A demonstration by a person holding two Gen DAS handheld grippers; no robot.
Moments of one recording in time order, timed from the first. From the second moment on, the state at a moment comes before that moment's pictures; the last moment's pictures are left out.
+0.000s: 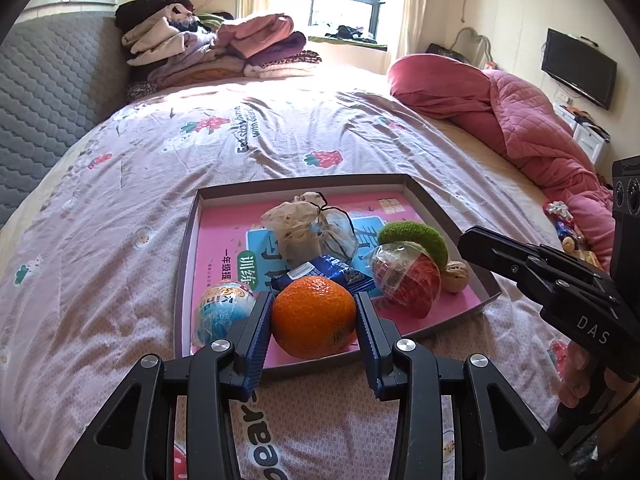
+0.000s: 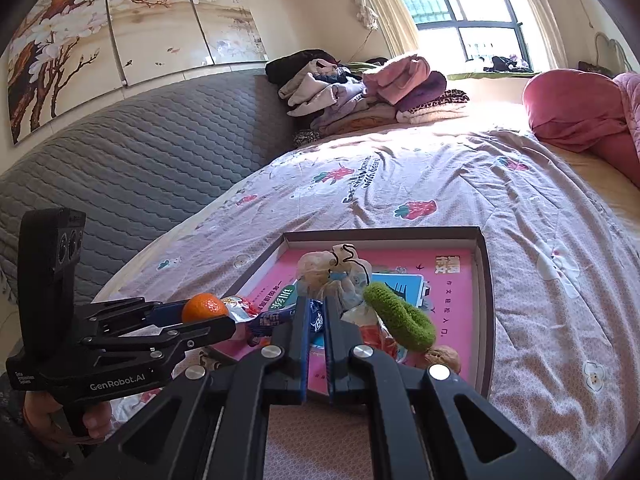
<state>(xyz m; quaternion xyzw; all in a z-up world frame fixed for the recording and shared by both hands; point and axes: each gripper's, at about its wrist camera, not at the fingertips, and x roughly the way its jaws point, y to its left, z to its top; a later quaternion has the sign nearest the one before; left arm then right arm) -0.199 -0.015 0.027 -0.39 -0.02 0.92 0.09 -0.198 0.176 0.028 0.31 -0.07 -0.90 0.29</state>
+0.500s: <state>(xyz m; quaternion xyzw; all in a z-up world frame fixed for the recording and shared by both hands) -0.223 -0.014 0.020 -0.39 -0.02 0.92 0.08 -0.207 0.178 0.024 0.31 -0.07 -0.90 0.29</state>
